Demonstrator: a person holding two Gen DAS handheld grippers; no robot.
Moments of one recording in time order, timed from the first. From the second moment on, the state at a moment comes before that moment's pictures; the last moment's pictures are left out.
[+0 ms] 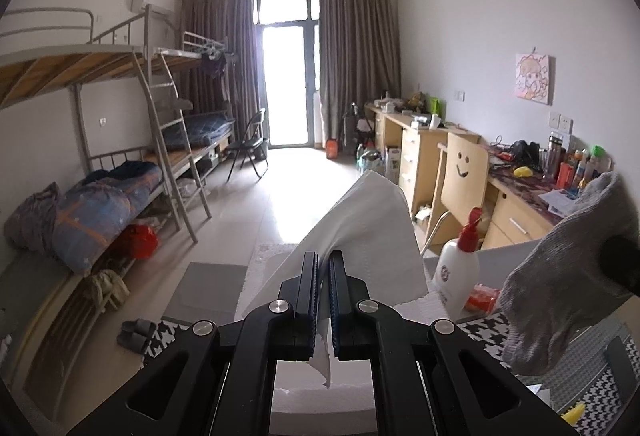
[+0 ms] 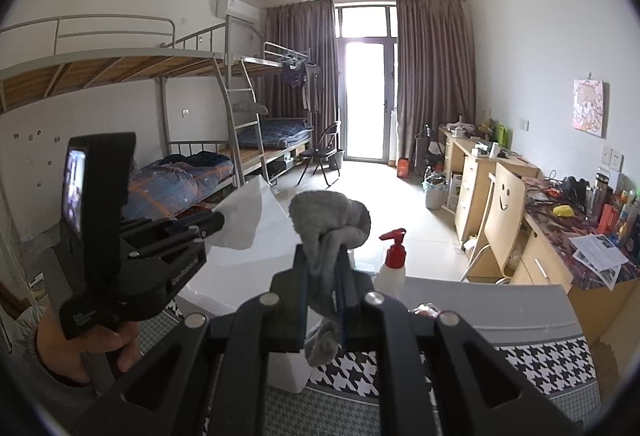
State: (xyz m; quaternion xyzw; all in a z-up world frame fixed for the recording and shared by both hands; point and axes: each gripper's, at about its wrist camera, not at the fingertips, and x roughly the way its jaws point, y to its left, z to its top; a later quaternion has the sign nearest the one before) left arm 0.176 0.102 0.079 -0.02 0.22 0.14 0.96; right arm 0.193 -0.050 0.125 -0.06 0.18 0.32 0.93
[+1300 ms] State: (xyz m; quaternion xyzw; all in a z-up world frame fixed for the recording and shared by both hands) left arm 0.170 0.121 0.063 -0.01 0.27 0.17 0.95; right arm 0.202 -0.028 0.131 -0.08 0.18 0.33 0.92
